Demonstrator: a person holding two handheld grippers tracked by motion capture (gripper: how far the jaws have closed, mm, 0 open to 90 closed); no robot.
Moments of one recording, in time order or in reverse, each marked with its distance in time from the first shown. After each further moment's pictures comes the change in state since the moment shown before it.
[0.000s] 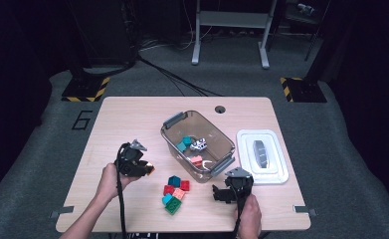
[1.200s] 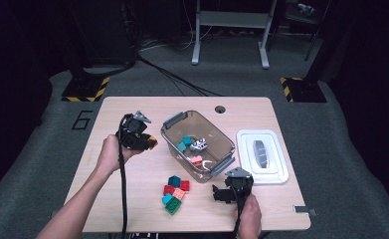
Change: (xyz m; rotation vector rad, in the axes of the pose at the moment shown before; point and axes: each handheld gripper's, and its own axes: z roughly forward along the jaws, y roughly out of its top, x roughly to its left) left arm 0.006 0.079 -0.047 -0.051 0.058 0.073; right arm 0.000 0.000 0.000 -0.003 -0.005 0.006
